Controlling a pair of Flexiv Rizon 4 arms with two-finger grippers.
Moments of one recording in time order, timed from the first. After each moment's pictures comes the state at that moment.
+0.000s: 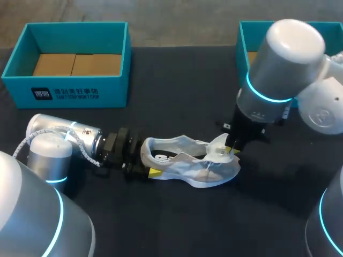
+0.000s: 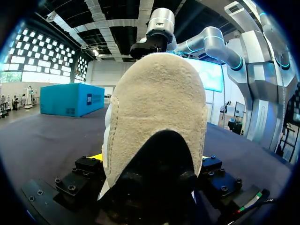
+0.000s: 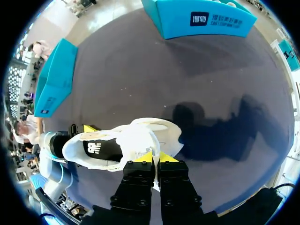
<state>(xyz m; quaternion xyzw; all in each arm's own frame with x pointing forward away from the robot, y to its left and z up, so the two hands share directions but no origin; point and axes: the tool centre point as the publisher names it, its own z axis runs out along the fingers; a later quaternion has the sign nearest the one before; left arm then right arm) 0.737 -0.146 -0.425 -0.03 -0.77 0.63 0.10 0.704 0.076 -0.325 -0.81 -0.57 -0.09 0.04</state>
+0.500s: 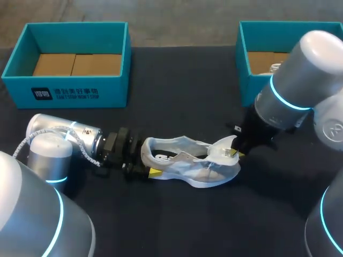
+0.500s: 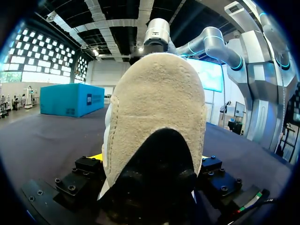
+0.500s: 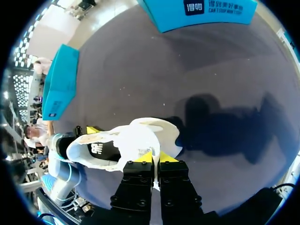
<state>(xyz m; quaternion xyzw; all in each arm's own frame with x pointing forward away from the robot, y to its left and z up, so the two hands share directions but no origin) 0.737 -0.146 -0.425 -0.03 -0.77 0.63 0.10 0.704 0.067 -0.339 -0.82 -0.56 -0.13 0.10</state>
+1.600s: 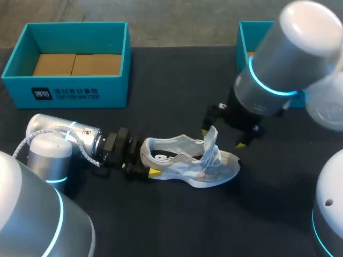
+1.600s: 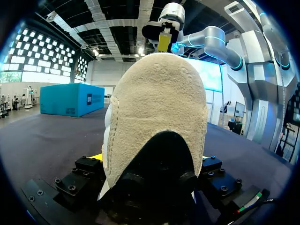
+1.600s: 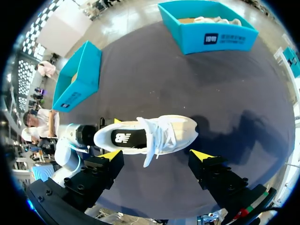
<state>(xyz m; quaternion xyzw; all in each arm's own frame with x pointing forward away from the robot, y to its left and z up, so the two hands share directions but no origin) 0.737 -0.146 -0.426 -0.03 -0.77 0.63 0.10 0.691 0.119 -0.244 -0.79 -0.60 -0.14 0.03</state>
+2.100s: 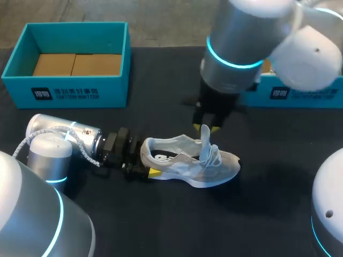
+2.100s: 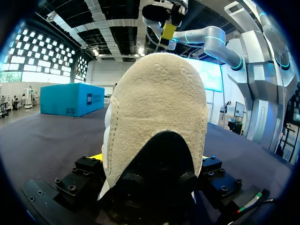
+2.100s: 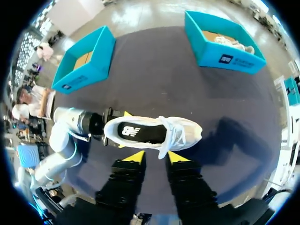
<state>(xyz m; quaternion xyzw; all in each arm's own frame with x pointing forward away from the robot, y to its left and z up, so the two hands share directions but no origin) 0.737 -0.146 -0.426 -0.03 -0.77 0.63 0.10 0.695 0.160 -0.212 -0.73 -0.67 -0.09 -0.01</state>
